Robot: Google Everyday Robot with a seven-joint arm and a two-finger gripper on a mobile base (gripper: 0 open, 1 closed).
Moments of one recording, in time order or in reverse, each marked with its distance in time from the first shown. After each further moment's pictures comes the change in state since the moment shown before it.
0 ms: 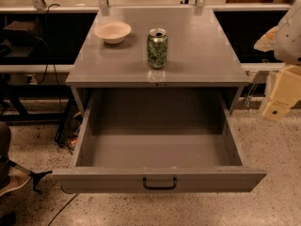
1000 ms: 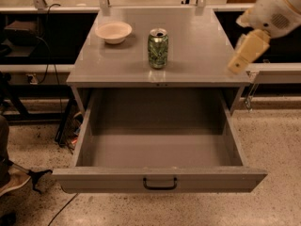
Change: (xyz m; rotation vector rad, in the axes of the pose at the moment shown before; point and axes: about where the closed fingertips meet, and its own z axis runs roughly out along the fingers) arm -0.035 -0.117 0.039 0.044 -0.247 0.128
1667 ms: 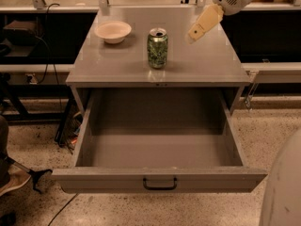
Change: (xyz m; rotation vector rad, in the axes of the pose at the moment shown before) arm -0.075 -0.091 0.058 0.056 -0.102 0.210
